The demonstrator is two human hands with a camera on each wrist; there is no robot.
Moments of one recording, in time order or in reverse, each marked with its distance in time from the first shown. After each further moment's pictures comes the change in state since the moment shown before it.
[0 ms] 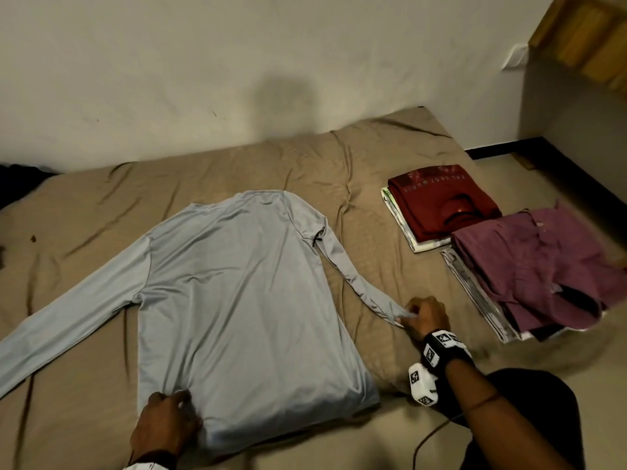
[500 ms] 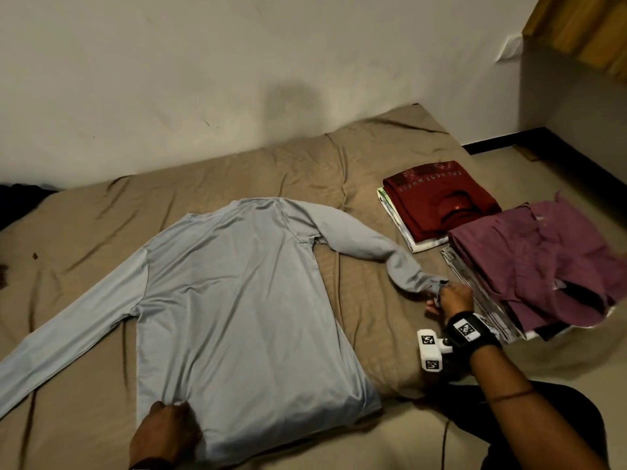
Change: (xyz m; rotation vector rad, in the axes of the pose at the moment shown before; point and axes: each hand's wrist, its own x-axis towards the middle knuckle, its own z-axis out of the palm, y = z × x) left_hand -0.003 0.009 -0.010 0.051 0.020 0.094; right_hand 0.033 0.006 -0.037 1.059 0.150 0.428
